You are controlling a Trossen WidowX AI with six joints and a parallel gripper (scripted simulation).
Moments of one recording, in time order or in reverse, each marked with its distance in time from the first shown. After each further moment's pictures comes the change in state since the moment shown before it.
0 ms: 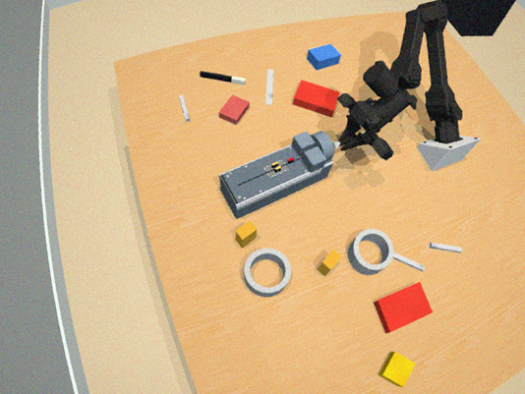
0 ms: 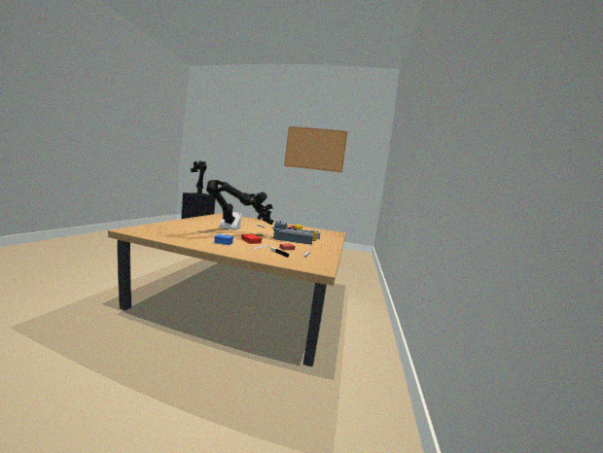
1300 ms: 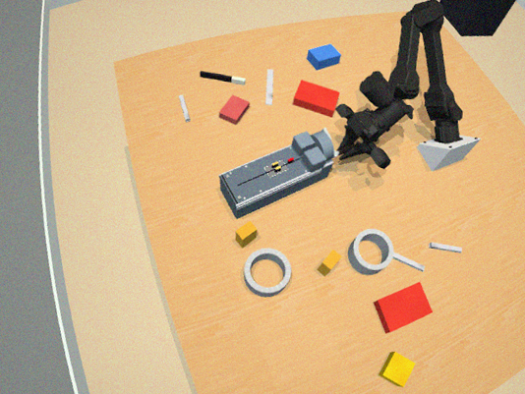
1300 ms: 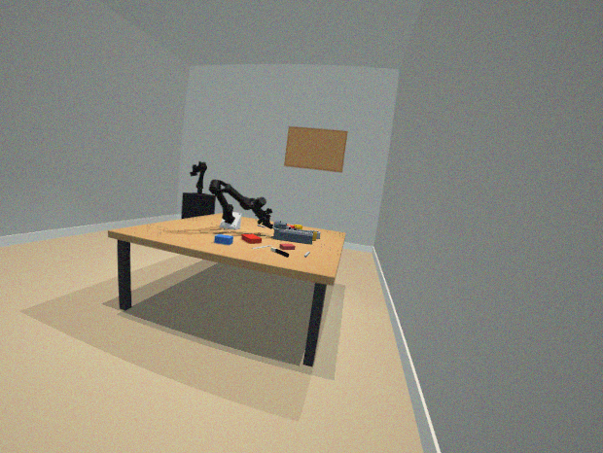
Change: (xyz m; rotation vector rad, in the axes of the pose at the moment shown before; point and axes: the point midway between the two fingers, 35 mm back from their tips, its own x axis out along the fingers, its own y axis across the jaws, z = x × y) arm 0.022 0.007 -0.022 -0.009 -0.004 0.018
